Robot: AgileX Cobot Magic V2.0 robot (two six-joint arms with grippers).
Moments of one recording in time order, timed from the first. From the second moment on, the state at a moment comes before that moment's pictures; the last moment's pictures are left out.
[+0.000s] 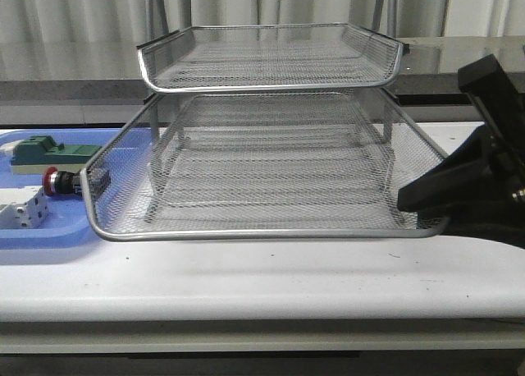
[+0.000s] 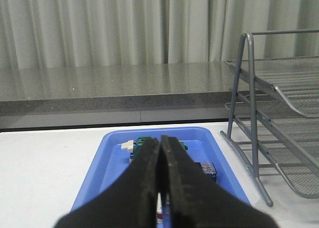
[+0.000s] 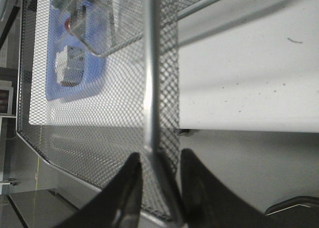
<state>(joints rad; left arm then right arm) -0.04 -0.01 0.00 0.03 0.00 -0.07 0.10 1.40 -0.39 1.77 0.71 -1.20</state>
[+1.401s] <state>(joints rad) -0.04 -0.01 0.00 0.03 0.00 -0.07 0.10 0.72 -0.67 0.13 0.92 -0.07</state>
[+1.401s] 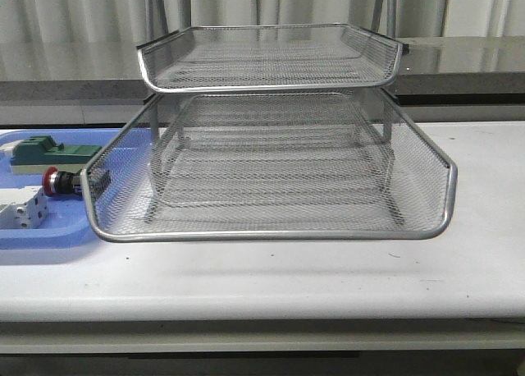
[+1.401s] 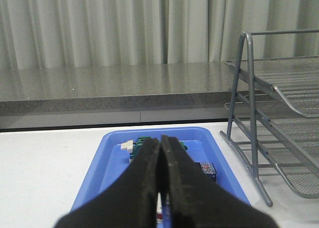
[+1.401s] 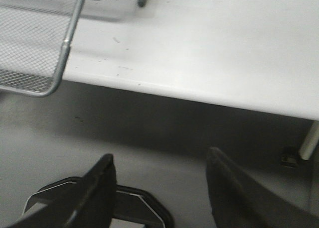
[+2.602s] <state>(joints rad) -0.04 -0.01 0.00 0.03 0.00 -0.07 0.10 0.51 -0.68 -0.04 0.98 0.07</state>
